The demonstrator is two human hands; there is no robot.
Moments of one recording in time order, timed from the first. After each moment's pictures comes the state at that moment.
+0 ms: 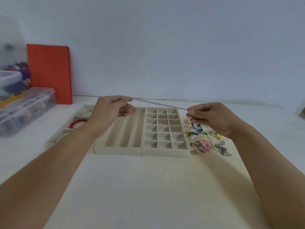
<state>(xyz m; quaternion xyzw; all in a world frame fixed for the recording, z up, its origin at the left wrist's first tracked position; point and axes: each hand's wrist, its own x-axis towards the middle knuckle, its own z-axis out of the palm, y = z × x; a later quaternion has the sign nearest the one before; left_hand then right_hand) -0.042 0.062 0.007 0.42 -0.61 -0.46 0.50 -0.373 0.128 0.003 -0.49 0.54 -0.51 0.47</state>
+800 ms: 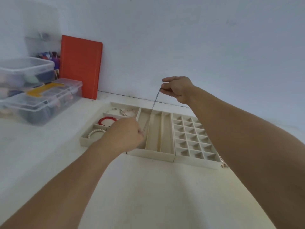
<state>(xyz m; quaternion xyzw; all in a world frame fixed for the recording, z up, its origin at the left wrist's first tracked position) 0.026 0.085 -0.018 0.58 -0.78 -0.14 0.20 -0.180 -0.019 0.071 -0.45 0.55 -0.54 0.45</state>
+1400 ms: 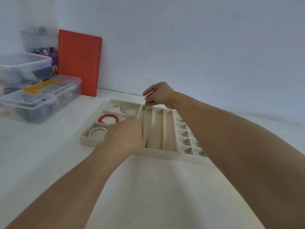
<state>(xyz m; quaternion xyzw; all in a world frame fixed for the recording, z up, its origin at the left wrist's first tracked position) 0.018 0.097 -0.012 0.63 -0.77 -0.06 0.09 -0.136 -0.028 0.034 -0.62 0.60 -0.34 0.38</state>
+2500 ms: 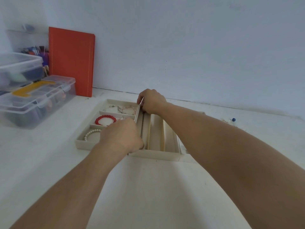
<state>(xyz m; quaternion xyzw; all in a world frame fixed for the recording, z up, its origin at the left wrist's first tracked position) 0.019 0.087 -0.011 0.68 -0.72 -0.14 0.09 -0.115 -0.049 -0.008 -0.74 0.65 -0.16 0.08</state>
